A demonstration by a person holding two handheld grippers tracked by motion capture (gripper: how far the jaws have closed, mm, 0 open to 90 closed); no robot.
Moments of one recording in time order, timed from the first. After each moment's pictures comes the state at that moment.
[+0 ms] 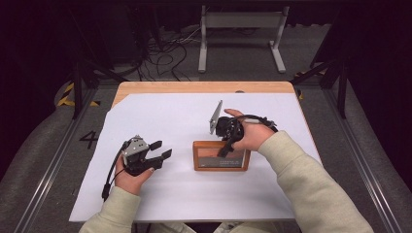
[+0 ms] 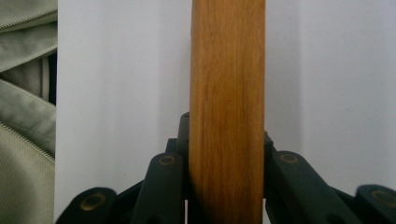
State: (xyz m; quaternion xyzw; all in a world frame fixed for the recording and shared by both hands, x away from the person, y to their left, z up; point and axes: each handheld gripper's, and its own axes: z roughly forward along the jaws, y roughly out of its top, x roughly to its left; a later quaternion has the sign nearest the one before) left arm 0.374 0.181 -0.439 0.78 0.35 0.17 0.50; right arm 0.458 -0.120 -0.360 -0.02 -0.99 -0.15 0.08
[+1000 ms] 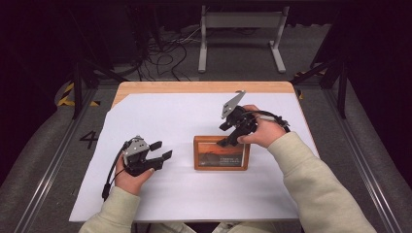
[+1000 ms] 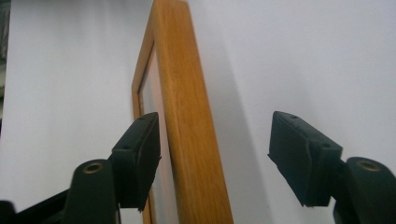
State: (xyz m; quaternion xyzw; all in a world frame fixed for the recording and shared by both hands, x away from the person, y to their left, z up) left arm 0.375 0.181 -0.442 0.78 0.35 0.16 0.49; right arm 0.465 -0.155 -0.346 -0.11 -0.95 -0.29 -0.03
